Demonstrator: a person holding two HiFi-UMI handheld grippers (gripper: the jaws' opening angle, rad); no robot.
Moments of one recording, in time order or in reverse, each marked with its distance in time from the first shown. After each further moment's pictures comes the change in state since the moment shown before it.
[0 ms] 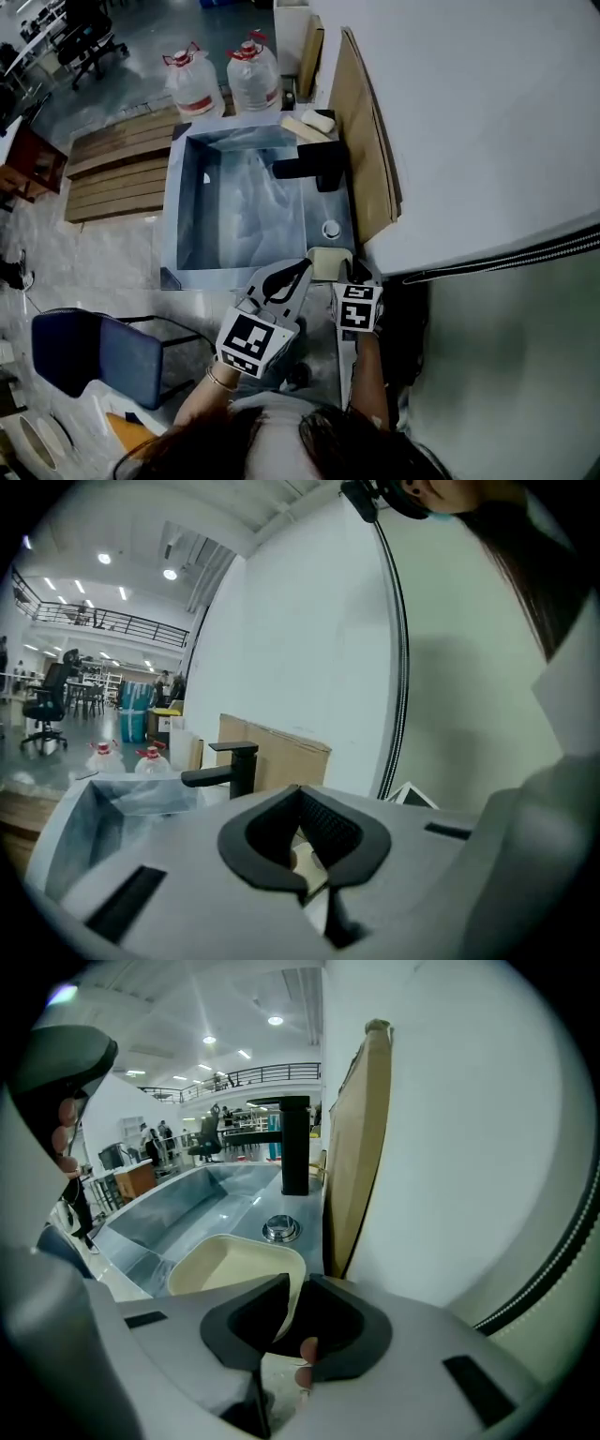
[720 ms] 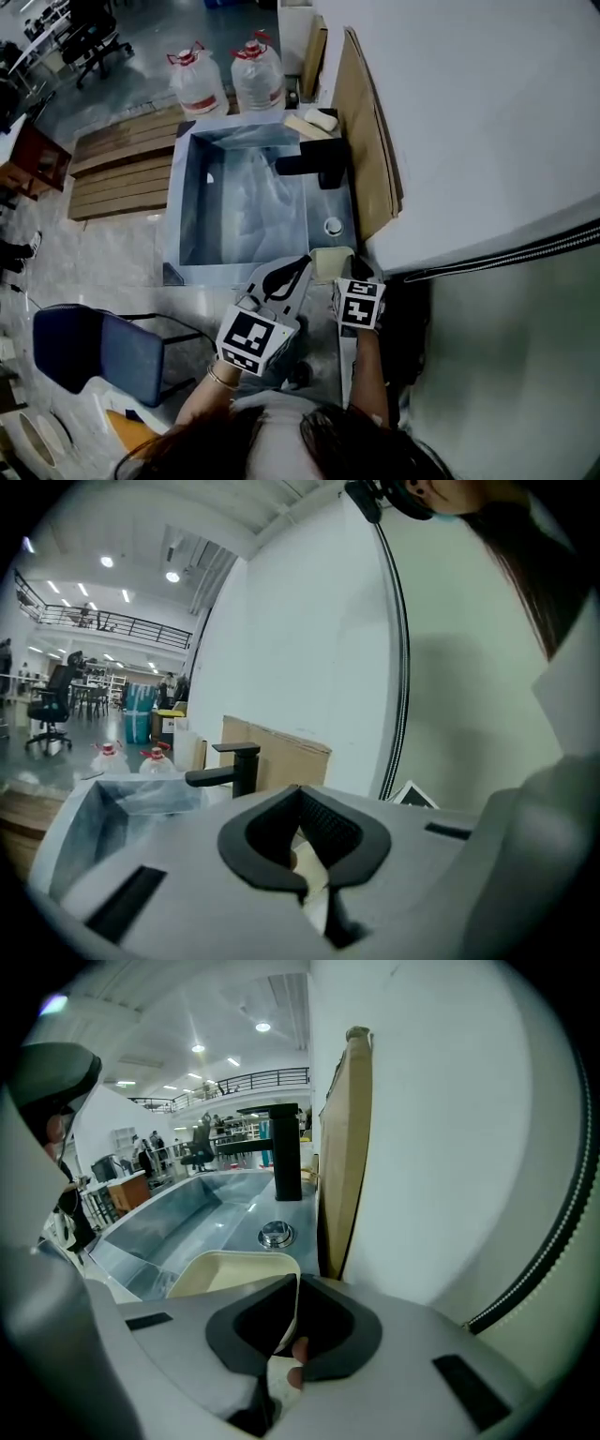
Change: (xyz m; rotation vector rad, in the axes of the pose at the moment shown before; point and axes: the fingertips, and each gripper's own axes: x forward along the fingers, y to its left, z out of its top) left arm -0.006 -0.002 0.001 -0.001 -0.005 0.022; right arm -0.005 -0.003 0.006 0.059 -0.033 -0.012
